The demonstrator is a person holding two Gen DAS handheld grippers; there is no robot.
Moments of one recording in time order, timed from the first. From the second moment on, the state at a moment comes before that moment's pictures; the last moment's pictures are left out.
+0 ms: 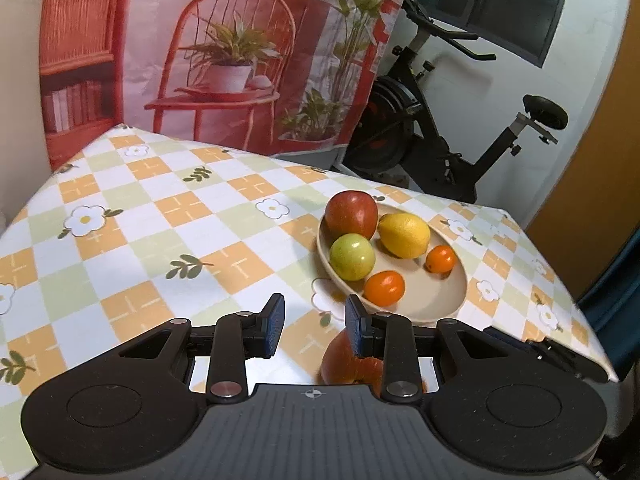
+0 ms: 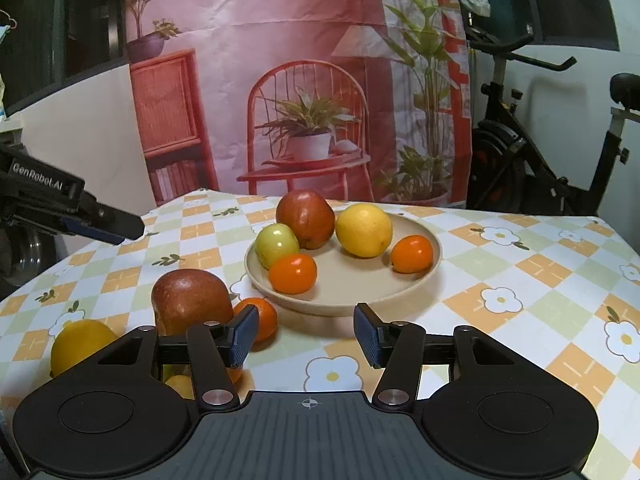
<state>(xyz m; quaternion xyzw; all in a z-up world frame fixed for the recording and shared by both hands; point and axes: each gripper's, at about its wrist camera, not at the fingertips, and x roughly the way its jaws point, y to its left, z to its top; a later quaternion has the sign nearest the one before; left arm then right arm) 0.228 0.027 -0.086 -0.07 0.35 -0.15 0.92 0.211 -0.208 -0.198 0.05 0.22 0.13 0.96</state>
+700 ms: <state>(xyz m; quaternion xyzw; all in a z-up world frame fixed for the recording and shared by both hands) 0.180 0.036 -0.104 -0.04 0.34 -0.13 0.93 0.219 -0.198 -0.194 0.06 0.25 0.23 0.94</state>
